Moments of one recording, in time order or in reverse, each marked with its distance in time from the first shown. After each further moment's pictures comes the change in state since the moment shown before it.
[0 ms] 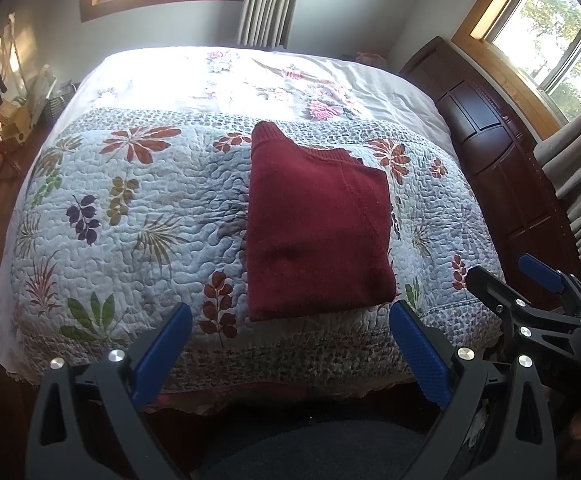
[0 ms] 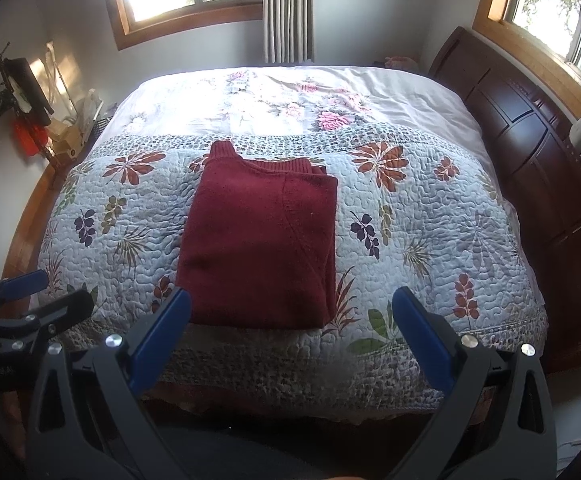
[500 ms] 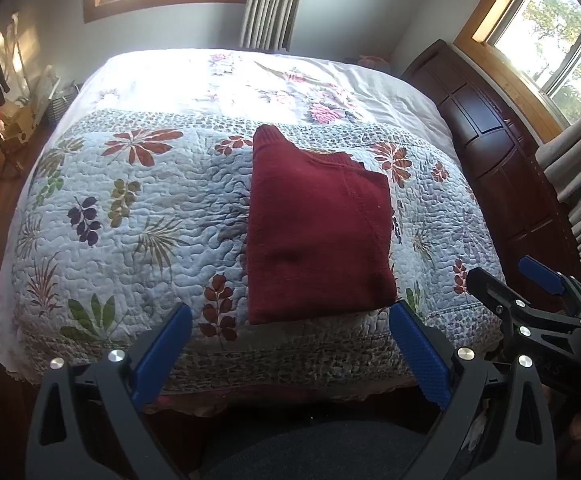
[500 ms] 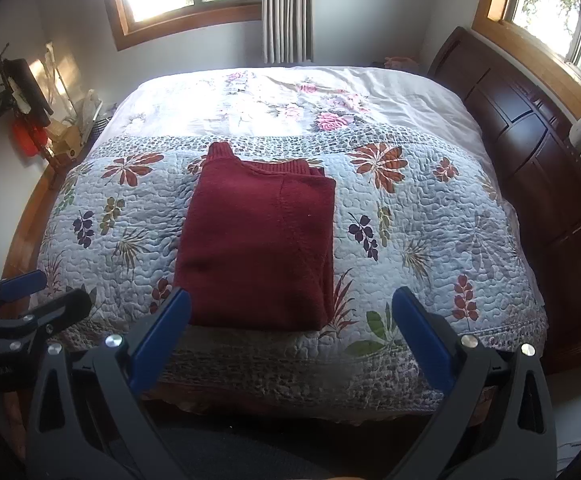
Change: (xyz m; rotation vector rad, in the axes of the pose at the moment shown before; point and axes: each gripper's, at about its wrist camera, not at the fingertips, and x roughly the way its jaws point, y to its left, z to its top) left arm 0.000 -0.004 0.001 0.003 -0.008 0.004; right arm 0.001 -0.002 0.003 0.002 -0.002 -0.004
